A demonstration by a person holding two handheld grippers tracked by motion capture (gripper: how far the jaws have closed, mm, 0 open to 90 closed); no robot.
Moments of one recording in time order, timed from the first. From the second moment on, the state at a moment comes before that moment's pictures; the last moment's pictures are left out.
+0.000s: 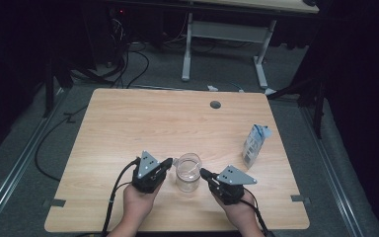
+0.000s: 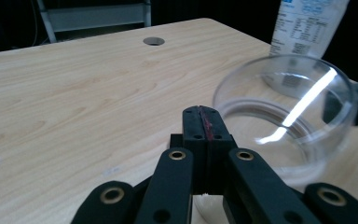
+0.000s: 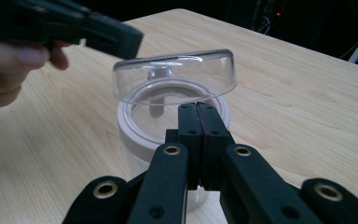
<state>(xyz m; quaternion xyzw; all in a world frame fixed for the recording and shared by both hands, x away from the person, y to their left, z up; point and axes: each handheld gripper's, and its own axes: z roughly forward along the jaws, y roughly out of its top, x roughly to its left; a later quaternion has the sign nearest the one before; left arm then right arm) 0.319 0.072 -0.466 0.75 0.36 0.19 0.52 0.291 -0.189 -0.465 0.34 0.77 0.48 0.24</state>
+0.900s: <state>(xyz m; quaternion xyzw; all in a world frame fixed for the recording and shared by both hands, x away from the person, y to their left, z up) 0.290 0.050 -0.481 0.76 0.33 0.14 0.55 0.288 -0.188 -0.457 0.33 0.77 0.49 0.25</state>
